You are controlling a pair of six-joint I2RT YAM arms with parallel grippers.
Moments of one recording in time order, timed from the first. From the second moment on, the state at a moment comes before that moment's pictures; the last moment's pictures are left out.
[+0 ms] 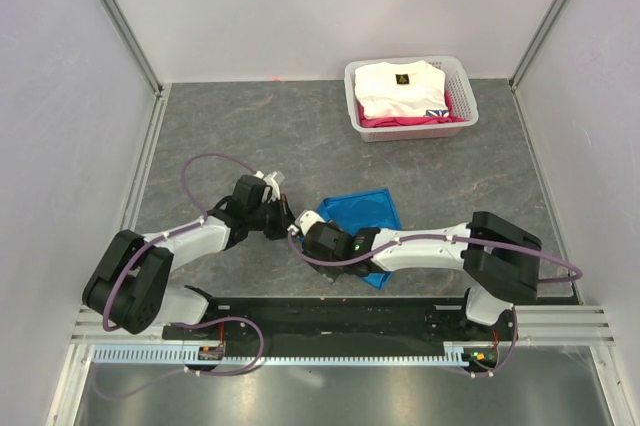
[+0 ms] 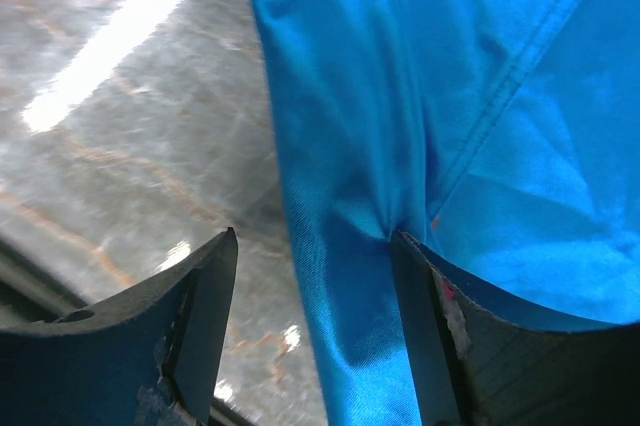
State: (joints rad) left arm -0.46 1.35 0.50 0.04 0.45 -0.66; right arm 1.21 1.65 0.94 -0.33 0.30 0.24
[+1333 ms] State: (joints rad) left arm -0.46 1.40 0.54 0.02 0.45 -0.66; right arm 1.17 1.70 0.96 -0.34 0.38 0.06
